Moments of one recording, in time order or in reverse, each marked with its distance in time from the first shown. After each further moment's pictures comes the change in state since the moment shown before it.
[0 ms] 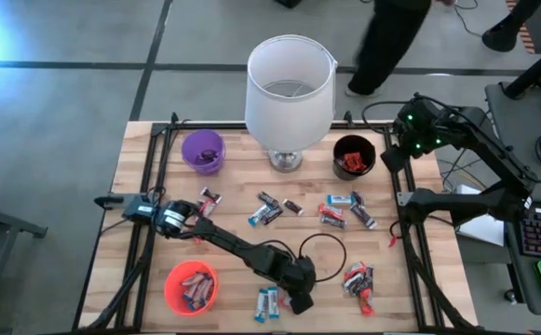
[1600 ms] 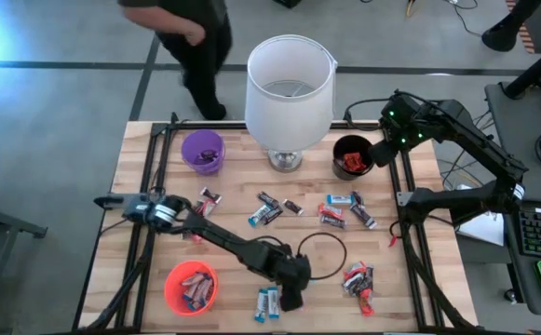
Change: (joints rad) left arm 0.006 -0.106 -0.049 -0.058 -0.052 0.228; right arm 0.000 0.111 0.000 0.032 0.054 0.052
